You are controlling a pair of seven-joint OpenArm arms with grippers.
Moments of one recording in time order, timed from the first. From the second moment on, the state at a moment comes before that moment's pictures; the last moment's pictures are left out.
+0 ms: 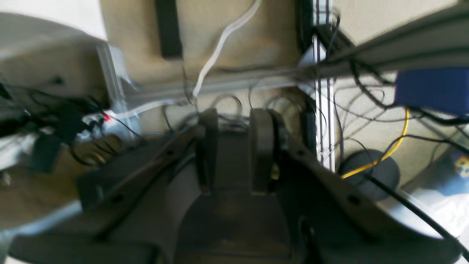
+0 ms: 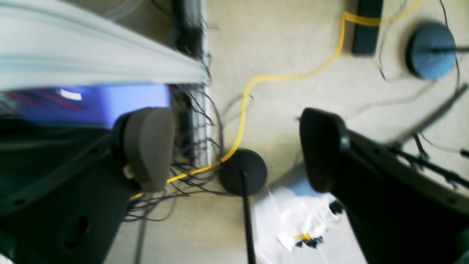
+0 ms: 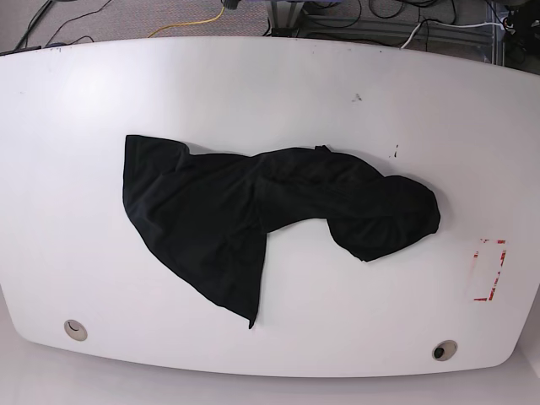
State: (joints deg) left arm 63.8 -6.2 -9.1 90.8 3.1 -5.0 -3.7; right arm -64.2 -4.7 8.2 93.1 -3.8 9.4 -3.2
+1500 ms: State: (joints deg) left arm 54.7 -5.8 -9.4 113.5 3.2 -5.1 -3.2; right arm -52.2 -3.8 8.5 113.2 -4.0 9.5 -4.0
